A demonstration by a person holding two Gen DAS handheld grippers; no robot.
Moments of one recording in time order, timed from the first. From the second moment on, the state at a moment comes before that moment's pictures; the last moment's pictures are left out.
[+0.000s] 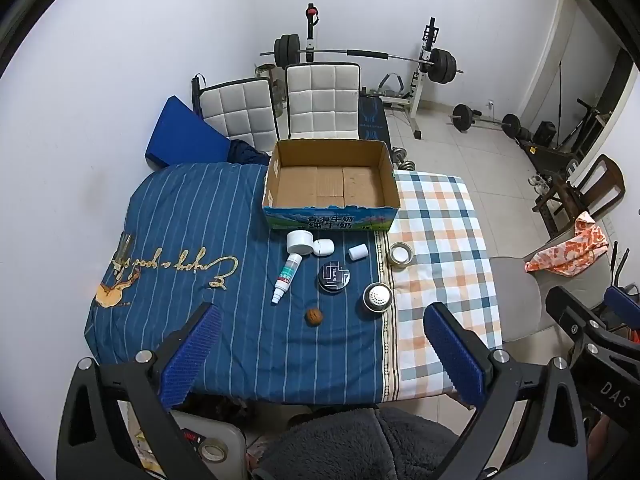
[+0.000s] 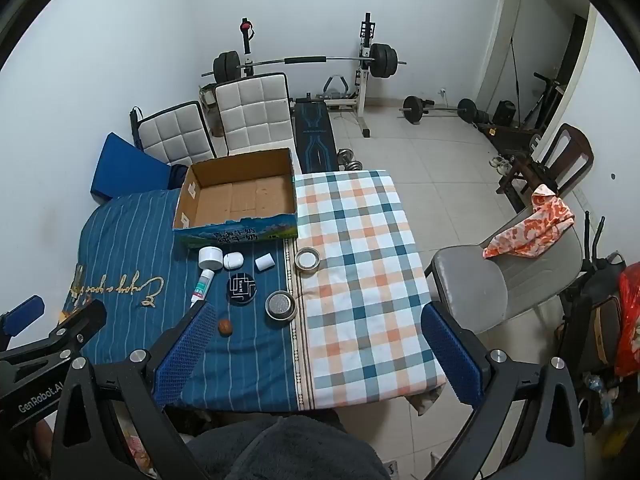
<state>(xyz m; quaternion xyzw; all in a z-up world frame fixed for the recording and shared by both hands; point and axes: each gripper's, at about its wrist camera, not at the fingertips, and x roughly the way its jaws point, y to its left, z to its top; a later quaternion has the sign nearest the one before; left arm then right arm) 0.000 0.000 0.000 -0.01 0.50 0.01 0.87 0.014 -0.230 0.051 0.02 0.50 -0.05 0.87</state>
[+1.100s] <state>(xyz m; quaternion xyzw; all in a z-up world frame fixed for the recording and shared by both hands) 0.005 0.000 0.003 -0.01 0.49 0.01 0.87 0.019 -0.233 0.052 0.02 0.49 -0.06 0.87</state>
